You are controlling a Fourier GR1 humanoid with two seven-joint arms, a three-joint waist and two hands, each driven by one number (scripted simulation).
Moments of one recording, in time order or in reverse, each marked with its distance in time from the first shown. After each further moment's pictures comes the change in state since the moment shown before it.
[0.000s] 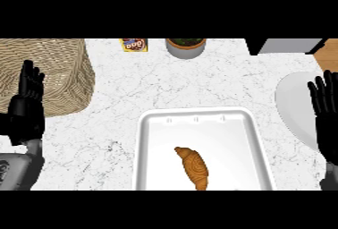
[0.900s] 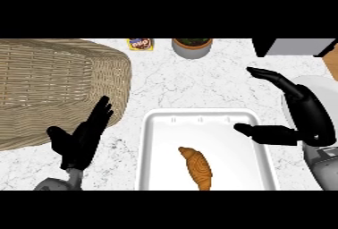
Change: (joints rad) left arm 0.149 -0.132 -0.255 -0.104 0.137 -0.206 0.236; right arm -0.234 -0.094 0.234 -0.011 0.328 0.062 -0.037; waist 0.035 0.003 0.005
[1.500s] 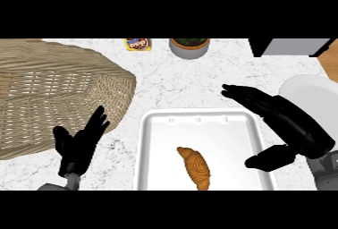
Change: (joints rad) left arm 0.042 0.002 0.021 0.075 -0.009 0.007 0.036; right arm -0.066 -0.189 0.209 -0.129 0.234 0.240 0.292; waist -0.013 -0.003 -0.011
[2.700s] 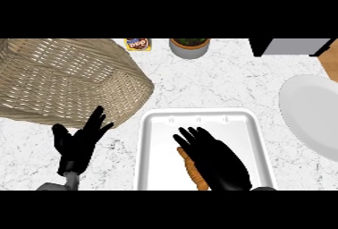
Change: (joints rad) left arm 0.003 -0.040 0.061 0.016 -0.038 -0.054 0.022; right arm 0.066 0.333 0.350 -0.024 0.469 0.170 0.480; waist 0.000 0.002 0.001
